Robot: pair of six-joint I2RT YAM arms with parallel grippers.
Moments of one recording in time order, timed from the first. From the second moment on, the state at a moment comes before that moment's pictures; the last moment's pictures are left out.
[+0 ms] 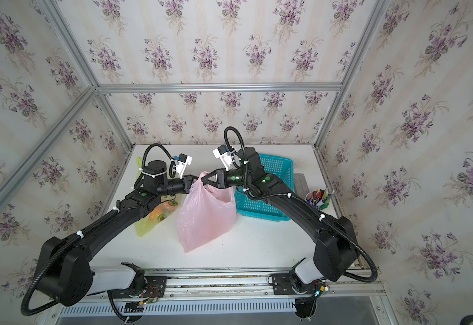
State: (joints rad) left arm -0.36 1.32 0.90 0.05 0.74 -0.60; right arm 0.65 1.49 1.24 -0.12 -0.78 0.59
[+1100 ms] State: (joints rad) left arm -0.34 1.36 1.23 -0.36 0.30 -0.33; right arm 0.75 1.24 0.95 -0.14 -0.74 0.56
